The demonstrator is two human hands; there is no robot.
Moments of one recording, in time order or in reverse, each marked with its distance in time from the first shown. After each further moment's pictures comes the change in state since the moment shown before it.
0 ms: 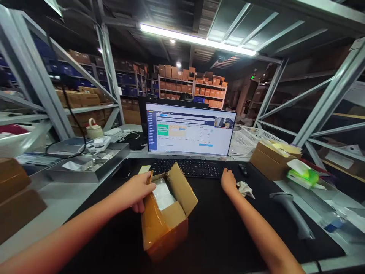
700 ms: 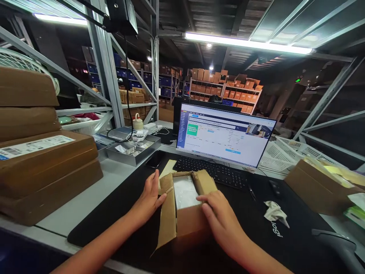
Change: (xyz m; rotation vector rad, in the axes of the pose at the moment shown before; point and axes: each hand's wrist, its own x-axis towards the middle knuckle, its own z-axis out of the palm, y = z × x) left_hand 0.009 -0.144 0.059 0.109 0.636 0.405; right_hand -0.146 -0.106 -0.073 0.608 -0.255 -0.802
